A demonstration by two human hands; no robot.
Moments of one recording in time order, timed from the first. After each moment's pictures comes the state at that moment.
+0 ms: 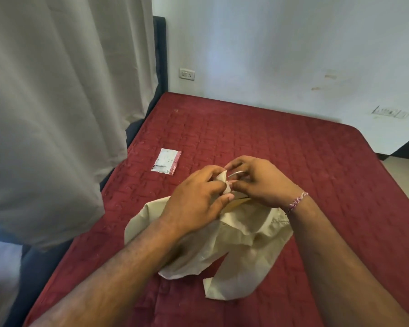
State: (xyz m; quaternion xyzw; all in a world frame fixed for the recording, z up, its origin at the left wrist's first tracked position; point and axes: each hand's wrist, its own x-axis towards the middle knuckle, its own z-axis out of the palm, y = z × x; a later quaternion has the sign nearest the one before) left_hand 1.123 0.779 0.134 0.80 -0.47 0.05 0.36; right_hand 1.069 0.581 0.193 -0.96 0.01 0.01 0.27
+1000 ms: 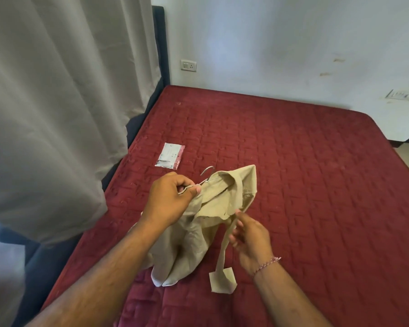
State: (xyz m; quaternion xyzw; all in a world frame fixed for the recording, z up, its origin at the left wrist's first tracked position) left_hand 1.146 0.804 0.105 0.86 -0.20 -0.03 0.47; right_hand 1.013 0.642 0.047 -0.39 0.47 -0.11 0.78
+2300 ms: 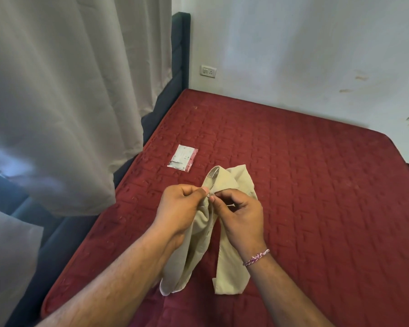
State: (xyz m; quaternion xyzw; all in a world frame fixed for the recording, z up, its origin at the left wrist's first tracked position) left_hand 1.119 0.817 0.118 0.66 0.03 -0.20 0.72; right_hand 1.055 0.687 0.108 -0.77 0.11 -0.23 0.59
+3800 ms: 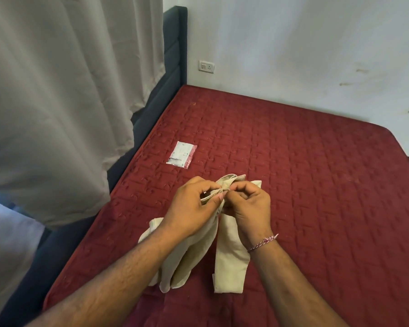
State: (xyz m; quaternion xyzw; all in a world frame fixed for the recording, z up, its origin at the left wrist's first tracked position) left_hand 1.122 0.804 0.106 0.82 -0.26 -0.05 0.51; right_hand 1.062 0.668 0.112 -0.60 0.27 -0.17 0.74
